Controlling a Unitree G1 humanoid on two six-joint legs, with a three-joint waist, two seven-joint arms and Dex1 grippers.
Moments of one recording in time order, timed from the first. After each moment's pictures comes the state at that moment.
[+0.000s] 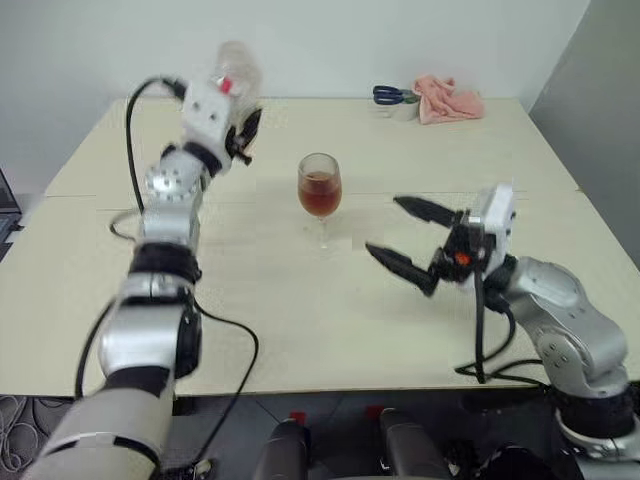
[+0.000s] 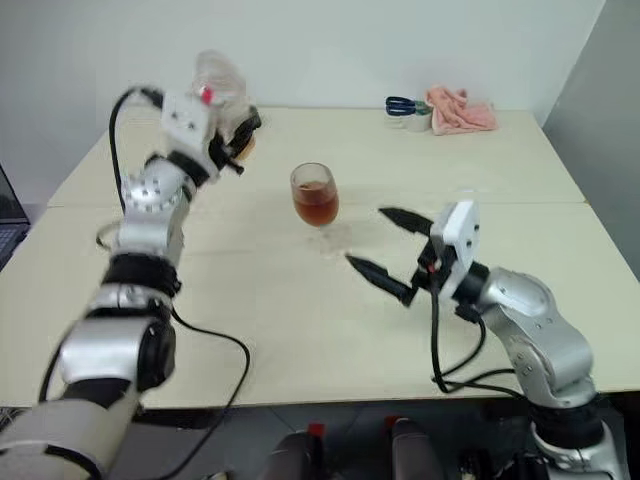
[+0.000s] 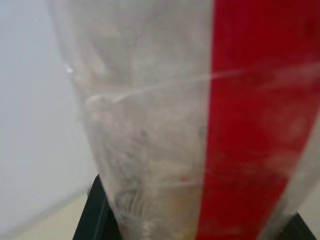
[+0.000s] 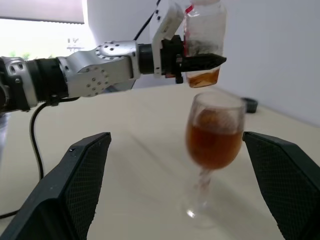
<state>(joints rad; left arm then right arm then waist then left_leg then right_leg) -0.91 0.44 0.15 0.73 -0.05 -0.15 -0.39 -0.27 -0.53 0.00 -0.55 0.60 0.48 0.73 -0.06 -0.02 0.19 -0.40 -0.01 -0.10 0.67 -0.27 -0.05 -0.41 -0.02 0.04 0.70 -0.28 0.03</state>
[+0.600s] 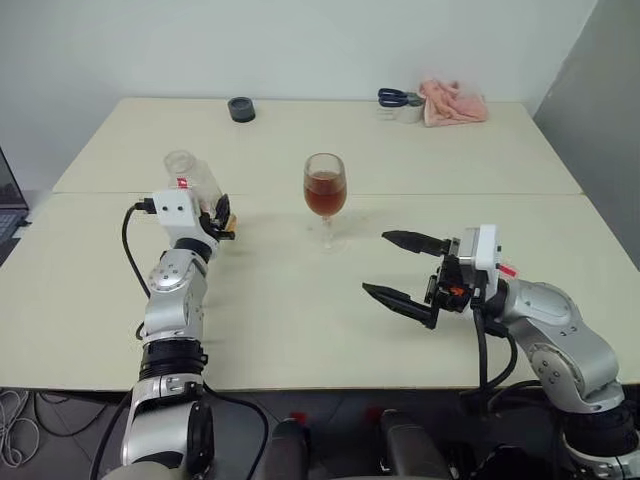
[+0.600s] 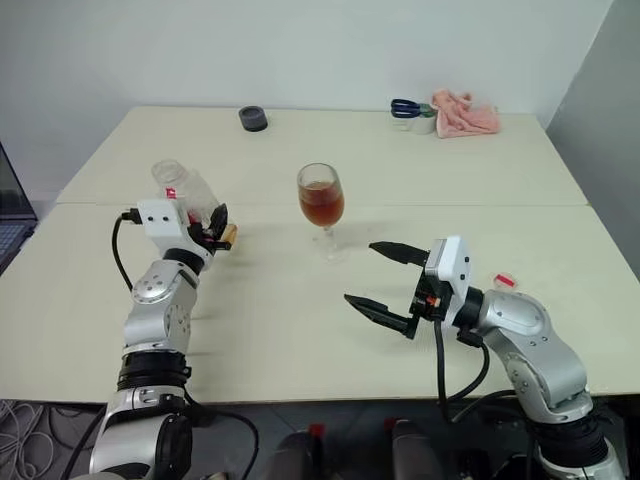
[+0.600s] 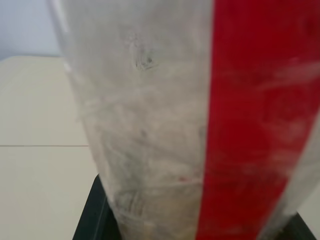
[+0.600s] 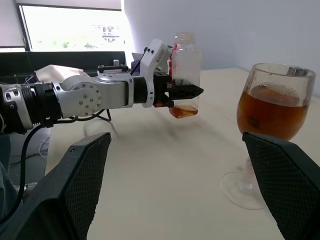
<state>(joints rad) -0.54 0.33 0.28 0.41 -0.21 0.06 -0.24 -0.24 -0.50 0.06 -0.49 0.55 0.37 0.82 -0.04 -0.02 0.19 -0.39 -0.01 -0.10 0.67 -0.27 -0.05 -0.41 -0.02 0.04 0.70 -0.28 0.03</state>
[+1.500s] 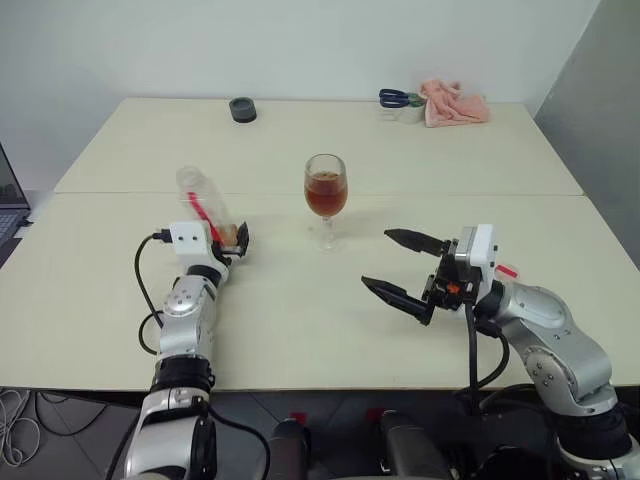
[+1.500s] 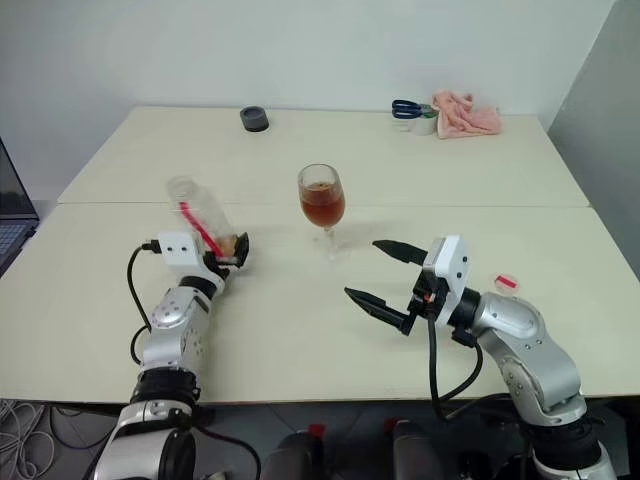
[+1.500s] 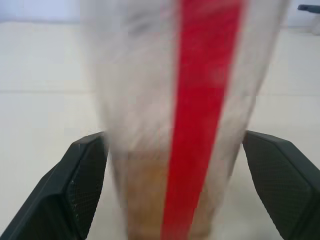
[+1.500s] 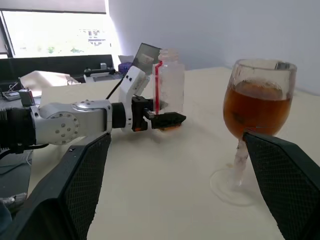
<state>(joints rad) -0.43 0.28 0.24 0.49 -0.19 -0.06 -0.22 -0.20 -0.48 0.06 -0.49 0.53 0.38 0.75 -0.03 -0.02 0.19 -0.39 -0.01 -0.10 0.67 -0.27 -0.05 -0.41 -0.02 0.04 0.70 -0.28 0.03</state>
